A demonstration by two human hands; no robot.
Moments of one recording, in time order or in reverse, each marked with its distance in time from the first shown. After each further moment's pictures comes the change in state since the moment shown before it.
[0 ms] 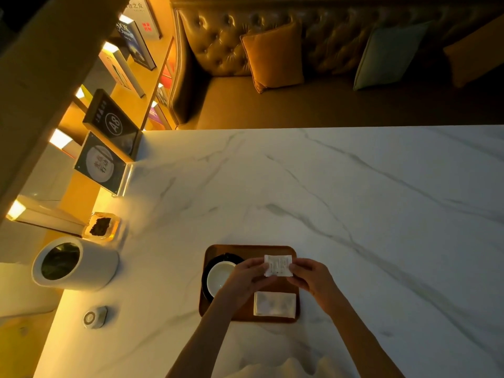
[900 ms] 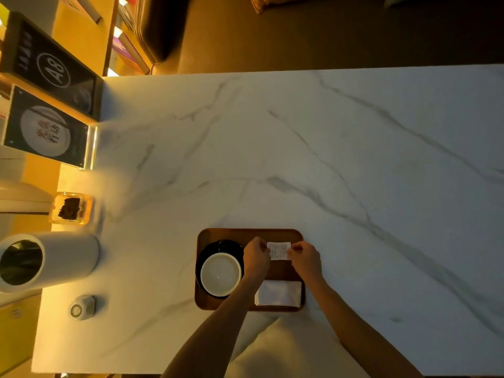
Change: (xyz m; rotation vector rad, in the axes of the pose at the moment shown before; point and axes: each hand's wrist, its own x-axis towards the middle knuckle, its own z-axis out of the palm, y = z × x) left_hand 0.132 -0.040 -0.013 0.994 0.539 0.080; right_hand 0.114 0.060 0.015 -0.753 0.325 0.071
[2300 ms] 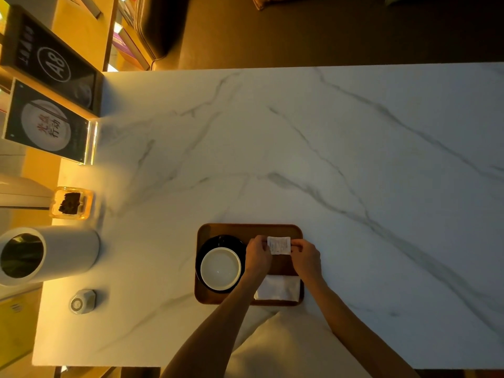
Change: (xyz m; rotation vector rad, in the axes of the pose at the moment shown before) left_hand -0.003 -0.011 0.011 -0.032 -0.003 0.076; right_hand -0.010 0.005 0.002 -0.031 0.074 -0.077
